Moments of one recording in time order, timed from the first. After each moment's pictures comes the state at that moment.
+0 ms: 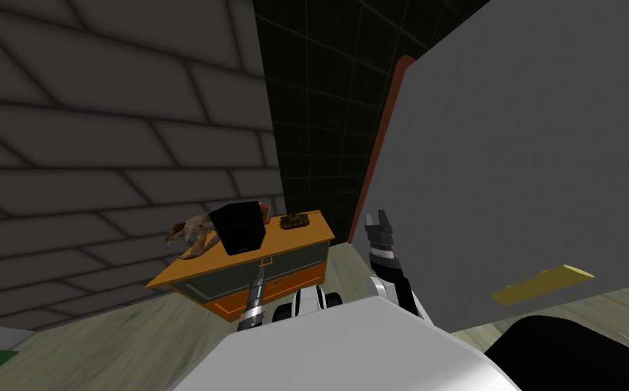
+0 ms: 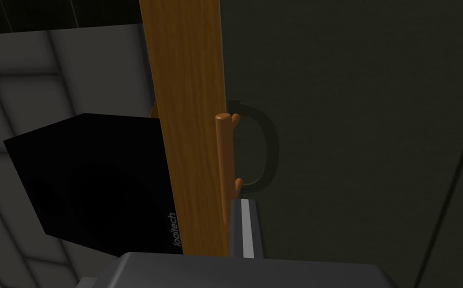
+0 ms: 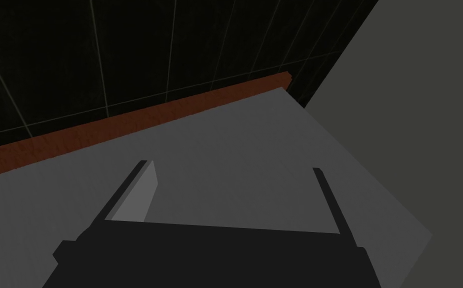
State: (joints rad) left arm 0.11 0.04 0.00 -0.68 0.12 -1.20 -0.12; right arm 0.53 0.01 -0.07 -2.21 -0.10 -0.60 0.08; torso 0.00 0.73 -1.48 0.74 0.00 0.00
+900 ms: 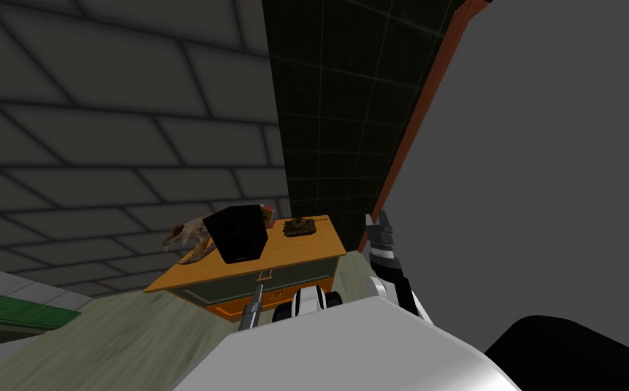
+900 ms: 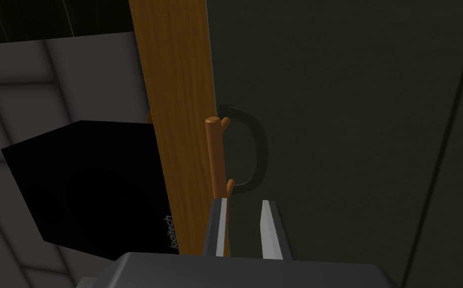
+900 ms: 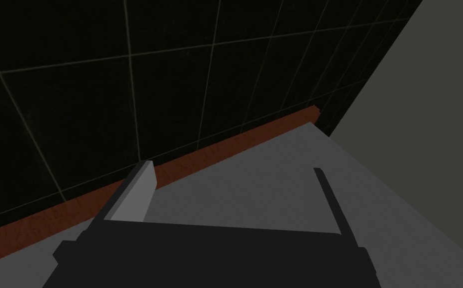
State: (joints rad) left arm 0.32 0.05 -0.01 -0.79 -0.06 -1.29 -0.02; right arm 0.53 0.01 -0.07 -2.21 -0.10 -0.60 0.08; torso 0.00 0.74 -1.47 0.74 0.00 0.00
